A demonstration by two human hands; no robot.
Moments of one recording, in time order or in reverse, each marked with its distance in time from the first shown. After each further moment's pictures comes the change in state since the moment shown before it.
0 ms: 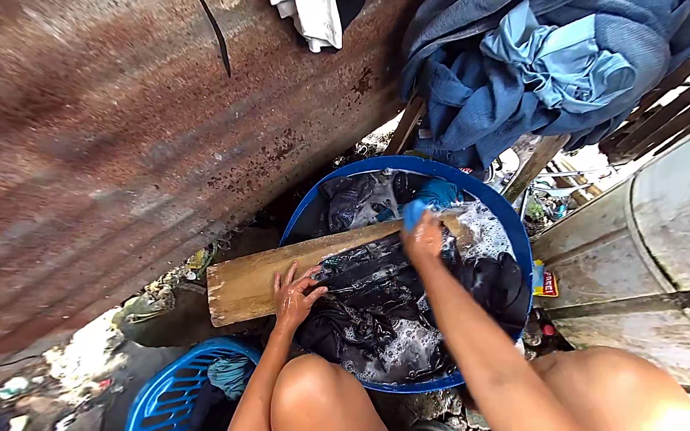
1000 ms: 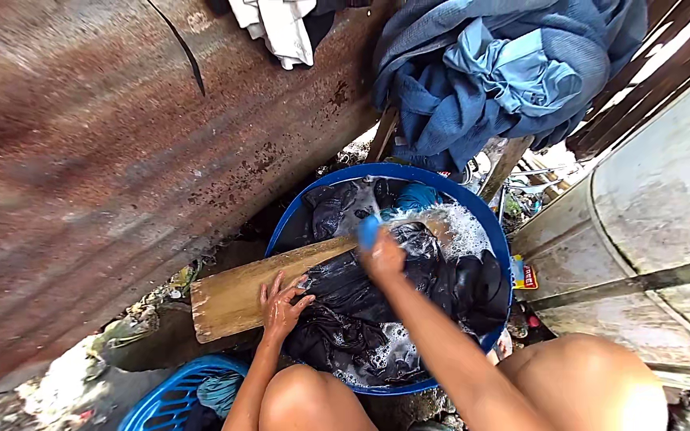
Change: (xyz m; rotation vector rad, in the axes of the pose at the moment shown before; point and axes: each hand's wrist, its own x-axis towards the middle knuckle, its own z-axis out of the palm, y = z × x) left_hand 0.001 0.001 -0.002 0.000 0.008 0.036; right_hand -0.050 -0.026 0.017 0.040 -0.091 -0.114
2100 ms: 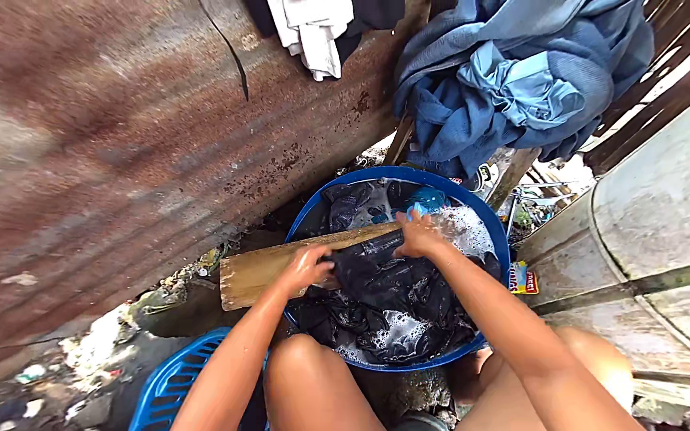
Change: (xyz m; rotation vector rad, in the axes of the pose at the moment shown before) left_hand 0.045 0.100 -0.068 0.102 -0.395 0.104; right_hand 0.010 0.015 -0.107 -0.298 -0.281 -0.303
